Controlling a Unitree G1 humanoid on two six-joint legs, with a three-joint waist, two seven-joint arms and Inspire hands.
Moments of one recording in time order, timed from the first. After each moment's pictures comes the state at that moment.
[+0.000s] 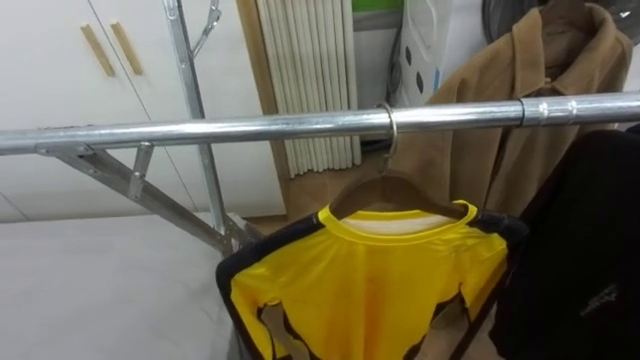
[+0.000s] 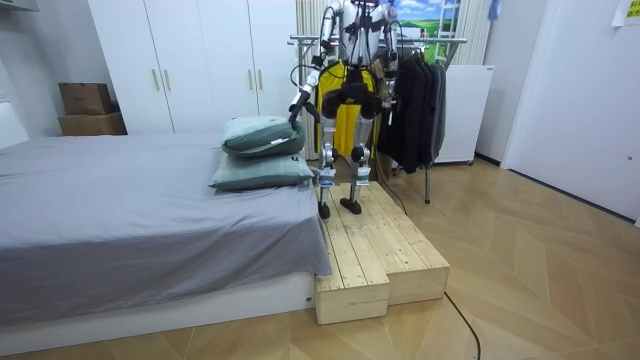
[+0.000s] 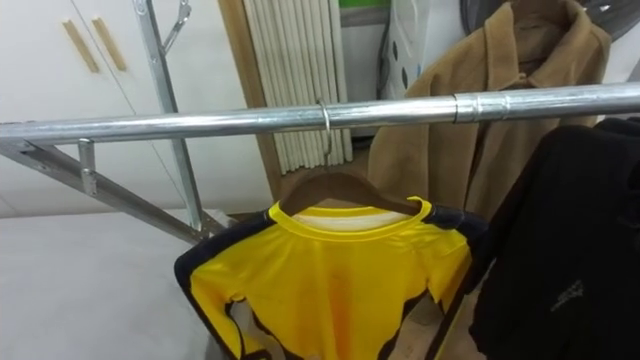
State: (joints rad) left arm 0.26 0.22 0.23 1.36 0.21 0.46 0.23; right arm 0.04 -0.22 0.14 1.20 0.25 -0.06 0.00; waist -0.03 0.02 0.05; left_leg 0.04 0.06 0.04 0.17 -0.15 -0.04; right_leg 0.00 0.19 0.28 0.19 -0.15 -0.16
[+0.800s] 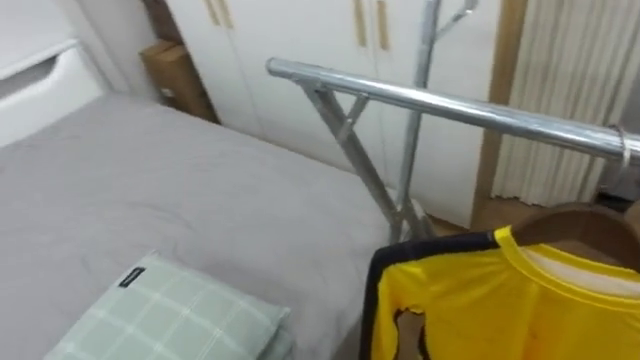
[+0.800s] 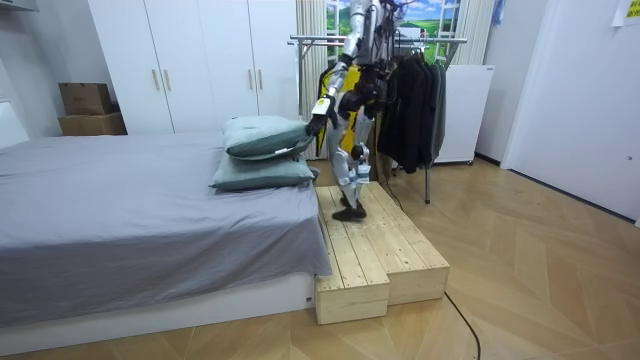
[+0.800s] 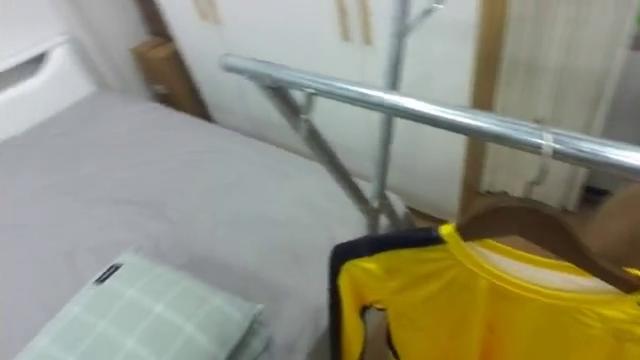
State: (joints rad) left arm 0.16 0.22 0.12 1.12 0.27 0.23 0.20; right arm -0.04 -0.28 0.19 1.16 0.12 0.02 0.07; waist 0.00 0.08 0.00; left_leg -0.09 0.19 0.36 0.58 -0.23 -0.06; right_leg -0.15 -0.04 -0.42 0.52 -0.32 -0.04
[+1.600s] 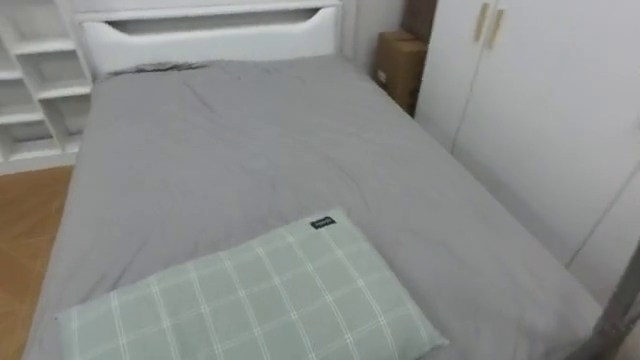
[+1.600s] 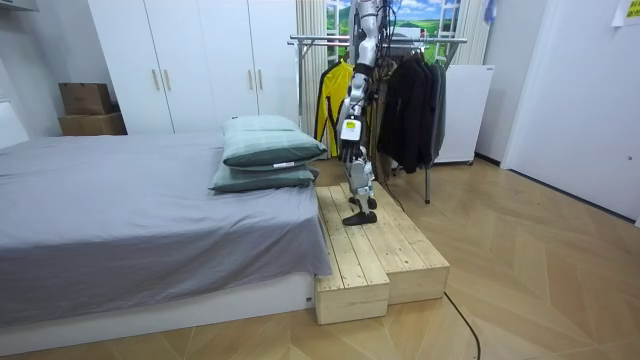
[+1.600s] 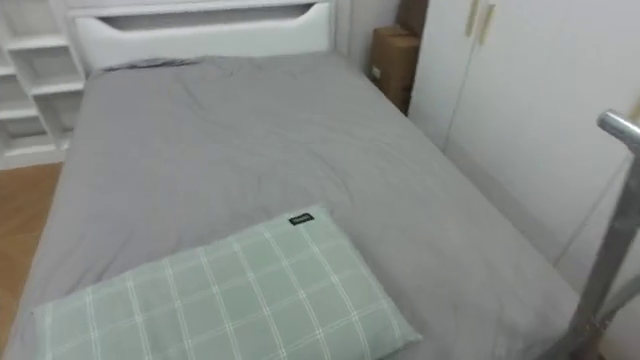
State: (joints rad) left arm 0.19 0.20 0.04 1.15 0.26 0.16 0.14; right arm 0.05 -0.22 0.13 1.21 0.19 0.05 0.05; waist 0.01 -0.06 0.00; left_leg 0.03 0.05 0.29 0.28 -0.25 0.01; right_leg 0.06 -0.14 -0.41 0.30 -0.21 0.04
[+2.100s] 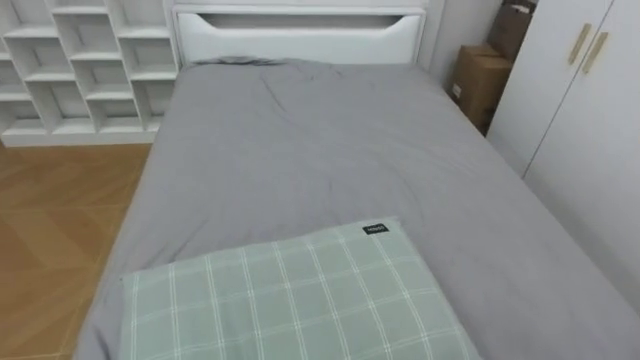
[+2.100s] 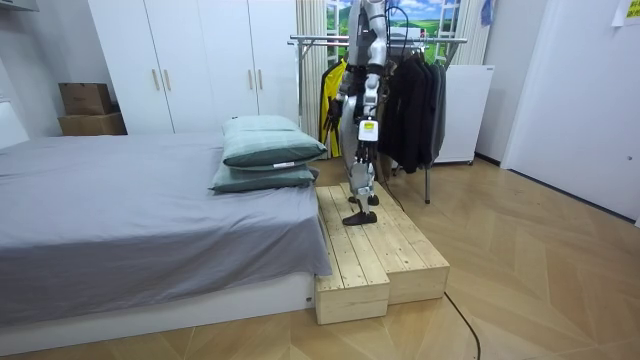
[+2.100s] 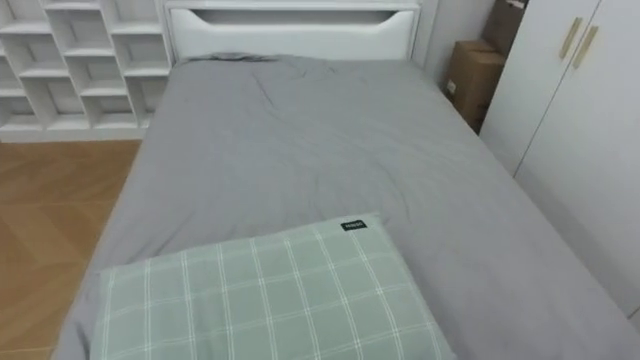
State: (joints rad) left arm 0.22 0.20 0.06 1.18 0.17 0.14 0.11; right arm 0.02 -0.22 0.12 1.21 0.15 0.05 0.04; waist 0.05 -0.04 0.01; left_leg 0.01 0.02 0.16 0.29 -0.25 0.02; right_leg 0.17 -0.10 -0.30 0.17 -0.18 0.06
